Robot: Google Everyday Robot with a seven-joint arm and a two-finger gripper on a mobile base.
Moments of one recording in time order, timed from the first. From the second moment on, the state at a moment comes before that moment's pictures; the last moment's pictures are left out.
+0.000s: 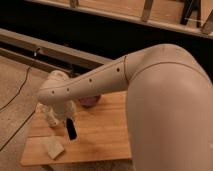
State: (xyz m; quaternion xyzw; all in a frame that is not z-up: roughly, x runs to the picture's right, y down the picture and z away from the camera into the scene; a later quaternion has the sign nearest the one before) arm -0.181 0.169 0.700 -0.29 0.16 0.48 0.81
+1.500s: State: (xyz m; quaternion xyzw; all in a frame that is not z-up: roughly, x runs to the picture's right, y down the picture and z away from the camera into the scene) arm -0.261 0.239 0.705 -0.34 0.14 0.23 0.90
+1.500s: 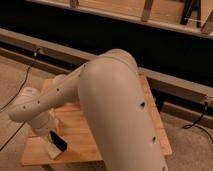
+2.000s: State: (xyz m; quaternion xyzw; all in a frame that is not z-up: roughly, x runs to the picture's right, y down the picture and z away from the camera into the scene) arm -0.279 0.247 0.722 -0.34 0.15 0.20 0.91
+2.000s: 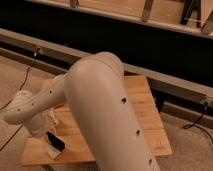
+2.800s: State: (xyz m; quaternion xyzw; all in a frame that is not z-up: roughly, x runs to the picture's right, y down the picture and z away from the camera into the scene) arm -0.289 0.254 0.736 -0.37 0.15 0.19 0.90
